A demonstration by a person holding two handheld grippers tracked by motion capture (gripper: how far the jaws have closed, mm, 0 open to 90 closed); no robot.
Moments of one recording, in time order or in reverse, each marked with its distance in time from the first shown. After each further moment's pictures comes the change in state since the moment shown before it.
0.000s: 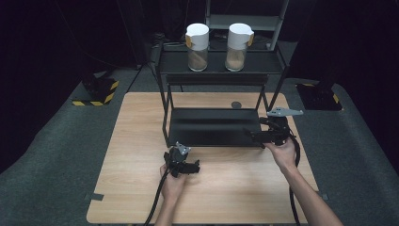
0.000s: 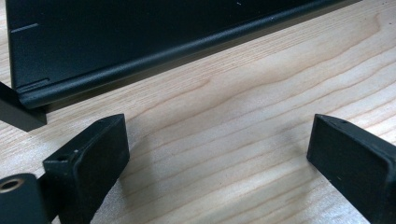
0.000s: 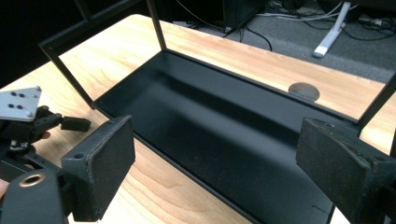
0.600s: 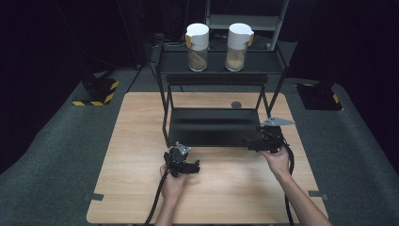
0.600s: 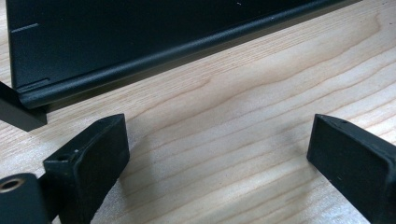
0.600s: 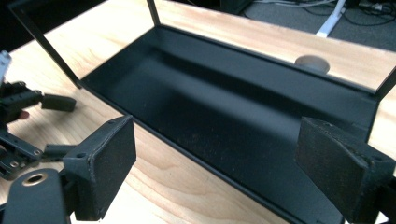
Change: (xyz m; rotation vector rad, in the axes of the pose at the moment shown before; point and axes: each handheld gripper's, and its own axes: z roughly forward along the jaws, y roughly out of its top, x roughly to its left) left arm 0.000 0.000 0.000 0.001 0.001 0.000; right arm 0.006 -0.029 0.023 0.037 -0.019 -0.002
